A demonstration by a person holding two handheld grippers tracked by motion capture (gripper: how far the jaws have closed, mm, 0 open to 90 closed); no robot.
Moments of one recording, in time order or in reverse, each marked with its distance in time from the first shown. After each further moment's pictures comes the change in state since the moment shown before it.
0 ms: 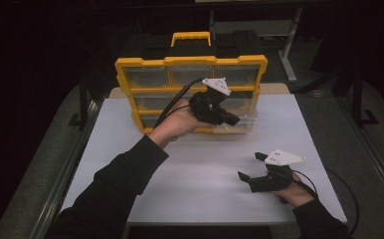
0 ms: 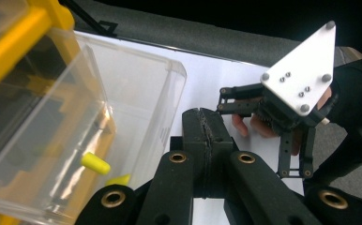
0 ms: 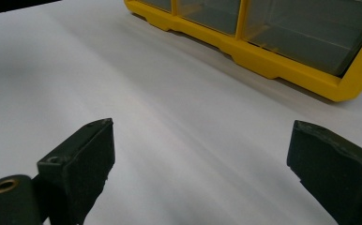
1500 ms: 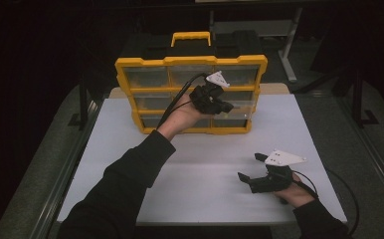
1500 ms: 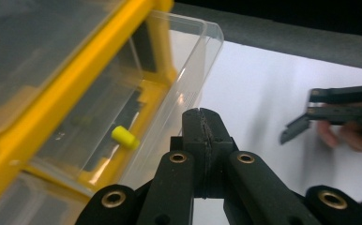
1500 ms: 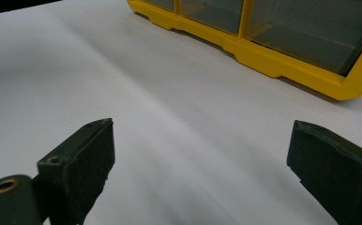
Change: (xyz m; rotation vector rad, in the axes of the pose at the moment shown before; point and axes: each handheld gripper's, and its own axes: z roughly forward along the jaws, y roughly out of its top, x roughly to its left) left arm 0.039 -0.003 0.014 0.012 0.225 -0.016; right arm 0.000 -0.001 0.000 -0.001 0.009 -0.001
